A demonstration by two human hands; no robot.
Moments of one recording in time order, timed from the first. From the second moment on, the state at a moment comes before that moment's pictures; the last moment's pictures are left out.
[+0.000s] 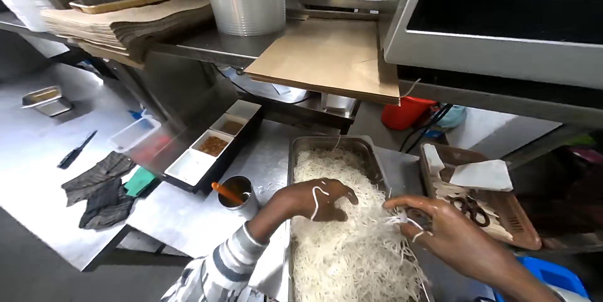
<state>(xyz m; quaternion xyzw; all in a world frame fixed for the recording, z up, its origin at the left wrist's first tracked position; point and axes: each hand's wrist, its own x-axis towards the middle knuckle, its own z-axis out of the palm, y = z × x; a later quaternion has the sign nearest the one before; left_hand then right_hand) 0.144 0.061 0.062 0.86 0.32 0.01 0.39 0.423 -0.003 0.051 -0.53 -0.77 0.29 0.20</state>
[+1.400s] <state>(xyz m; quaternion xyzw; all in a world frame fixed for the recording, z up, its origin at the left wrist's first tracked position) 0.182 0.065 0.025 0.74 0.34 0.27 0.52 0.354 0.044 0.130 -0.53 -0.77 0.05 0.35</state>
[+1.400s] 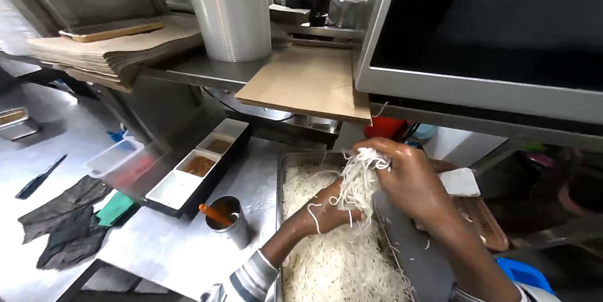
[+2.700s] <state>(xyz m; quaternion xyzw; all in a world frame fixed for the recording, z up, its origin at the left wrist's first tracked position) 0.148 0.053 0.017 0.69 0.41 0.52 0.28 0.364 0.094 -0.007 -0.51 -0.76 0.31 0.26</state>
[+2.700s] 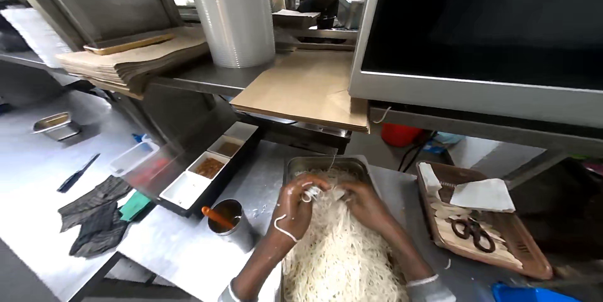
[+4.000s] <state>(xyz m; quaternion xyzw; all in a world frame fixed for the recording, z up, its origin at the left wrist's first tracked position) 0.172 0.079 0.015 0.74 0.58 0.12 0.32 0.370 0.057 0.103 -0.59 -0.74 -0.04 0.31</state>
